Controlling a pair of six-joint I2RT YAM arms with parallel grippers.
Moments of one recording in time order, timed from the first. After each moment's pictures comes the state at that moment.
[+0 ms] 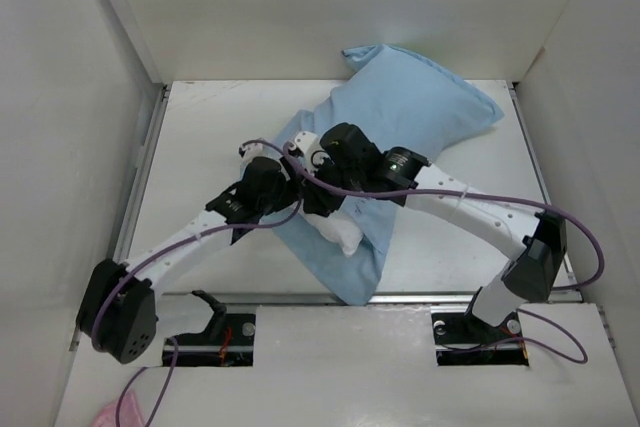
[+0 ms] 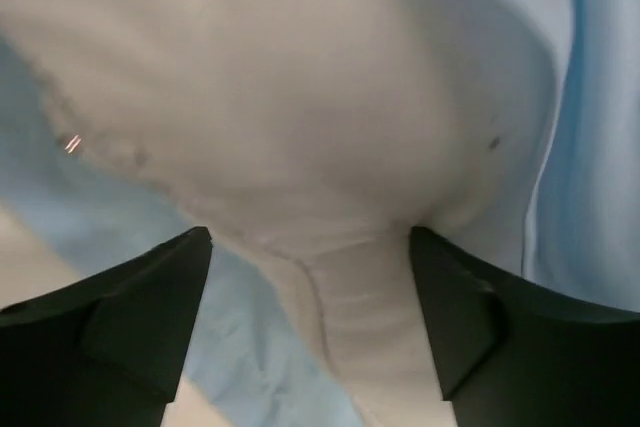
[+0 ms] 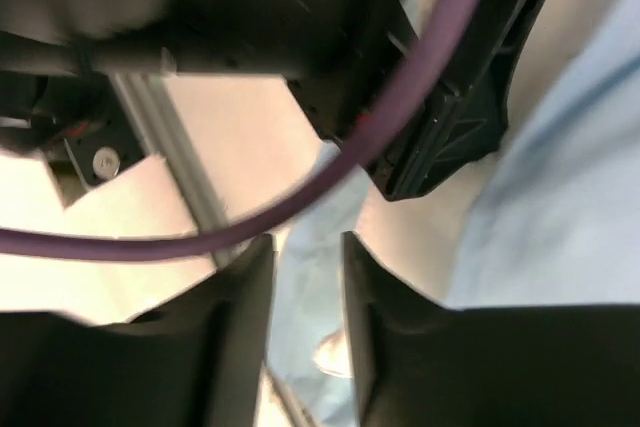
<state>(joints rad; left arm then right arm) -0.59 1.22 0.75 -0.18 -0.17 -0.89 0.95 1.60 1.56 -0.67 -0.23 0.03</state>
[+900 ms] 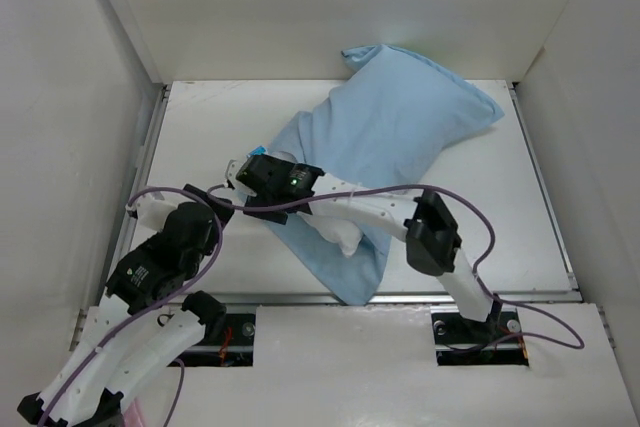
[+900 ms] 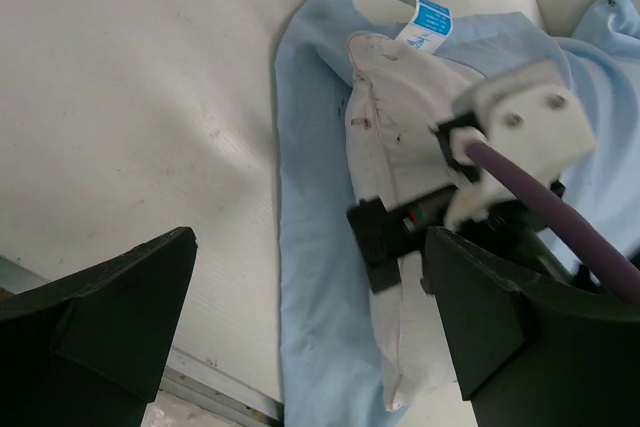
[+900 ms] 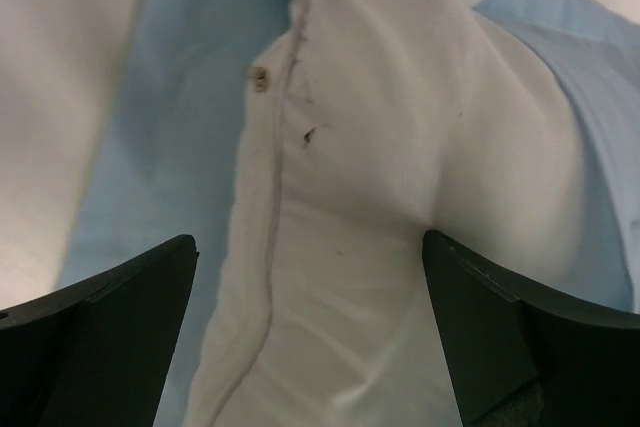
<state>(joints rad) -0.59 0.55 0.88 -1.10 -0.60 -1.34 1.12 2.18 2.03 -0.77 0.40 -0.35</state>
